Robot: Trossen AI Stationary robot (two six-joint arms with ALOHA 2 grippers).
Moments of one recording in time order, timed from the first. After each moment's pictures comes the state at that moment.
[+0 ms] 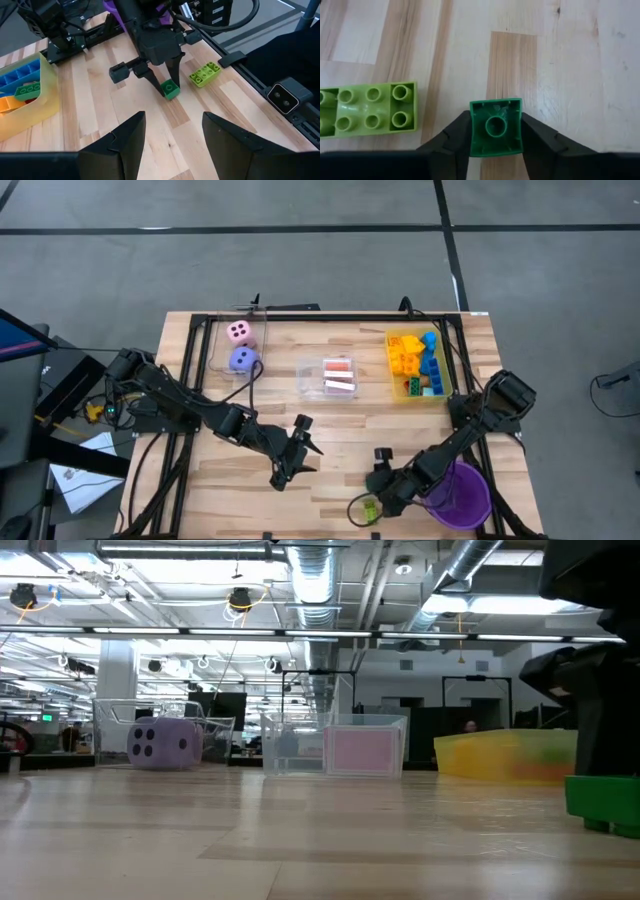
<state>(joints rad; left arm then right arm) -0.44 1.55 1.10 -0.10 -0.17 0.18 0.74 1.82 0.95 -0.24 0.34 0.57</state>
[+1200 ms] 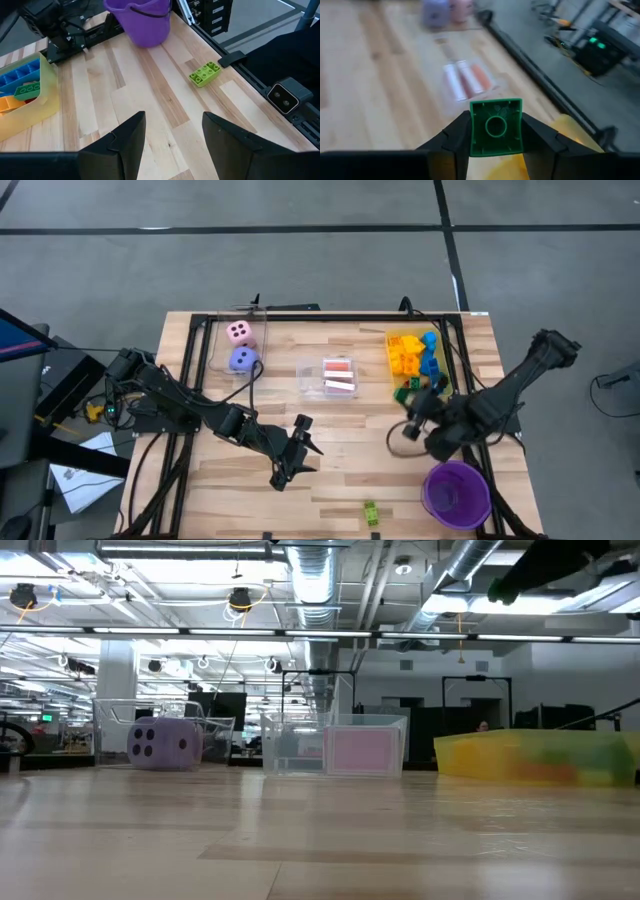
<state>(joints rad) -0.44 1.55 1.10 -0.10 -0.17 0.18 0.67 1.15 0.94 -1.02 1.05 0.85</state>
